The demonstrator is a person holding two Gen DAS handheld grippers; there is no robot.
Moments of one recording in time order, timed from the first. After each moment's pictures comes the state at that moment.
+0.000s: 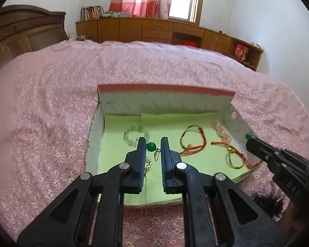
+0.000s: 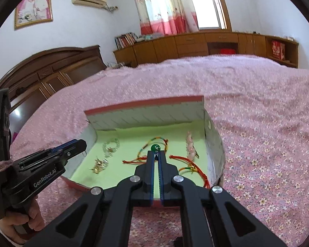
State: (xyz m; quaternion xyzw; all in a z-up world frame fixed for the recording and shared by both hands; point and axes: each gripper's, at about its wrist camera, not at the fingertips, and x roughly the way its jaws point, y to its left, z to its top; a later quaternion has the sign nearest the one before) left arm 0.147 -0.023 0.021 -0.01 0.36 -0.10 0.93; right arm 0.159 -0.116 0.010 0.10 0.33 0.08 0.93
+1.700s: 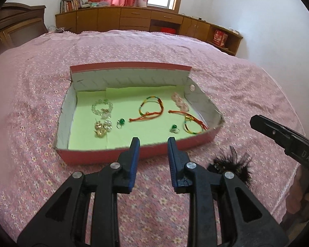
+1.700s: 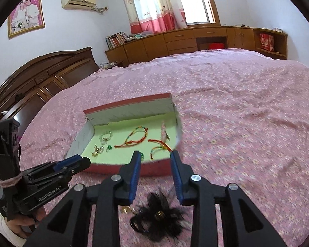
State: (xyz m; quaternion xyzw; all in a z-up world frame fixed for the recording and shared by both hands) left arm 0.084 -0.054 0.036 -0.01 0.40 -0.18 0.90; right arm 0.085 -0.166 0.044 0.13 0.34 0.06 0.93
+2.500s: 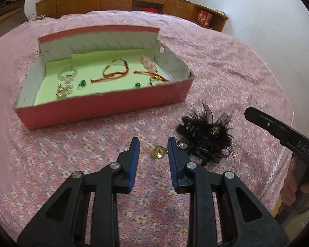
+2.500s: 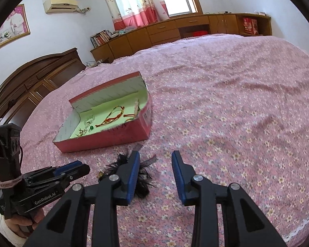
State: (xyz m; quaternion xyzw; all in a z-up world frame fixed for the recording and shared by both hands) left arm 0.050 -0.092 0.000 0.00 0.46 -0.24 0.86; right arm 0.032 -0.206 0.010 0.16 0.37 0.02 0.91
